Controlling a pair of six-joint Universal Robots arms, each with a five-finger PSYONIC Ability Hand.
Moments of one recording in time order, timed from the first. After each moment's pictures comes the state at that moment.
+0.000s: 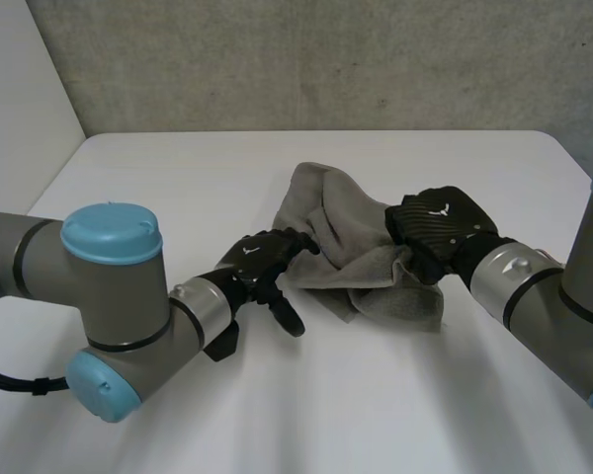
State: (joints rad) left arm 4.15 -2.14 -1.47 3.28 -1.30 2.94; right arm 1.97 -1.32 1.60 0.00 1.32 2.74; left_hand 0.26 0.25 0.25 0.26 0.06; right_hand 1.28 1.26 1.31 1.34 1.13
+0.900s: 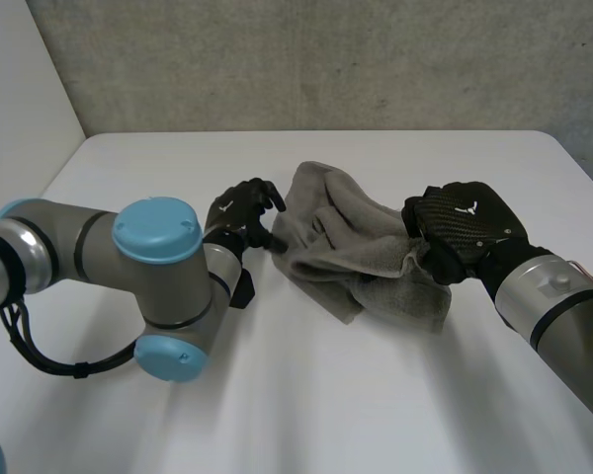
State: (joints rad) left arm 4.10 -2.31 -1.25 3.45 -1.68 2.66; right arm 1.94 -1.47 1.76 -0.10 1.33 2.84; left_hand 0.64 0.64 0.63 0.63 0.47; right_hand 1.28 1.26 1.31 1.34 1.13
